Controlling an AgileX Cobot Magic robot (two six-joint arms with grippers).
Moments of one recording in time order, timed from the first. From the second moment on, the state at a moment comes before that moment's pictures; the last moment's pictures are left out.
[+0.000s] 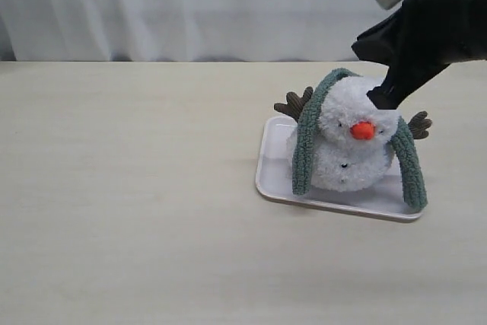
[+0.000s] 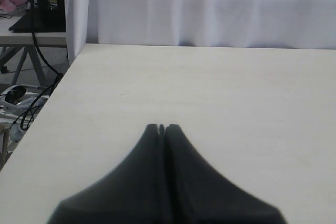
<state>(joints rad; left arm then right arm) 0.03 0.00 0.00 -0.01 0.32 0.00 0.25 1.30 -1.04 0.47 0.53 -1.04</state>
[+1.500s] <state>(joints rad) 0.03 0.00 0.00 -0.01 0.32 0.00 0.37 1.86 -1.45 0.07 0.86 -0.10</state>
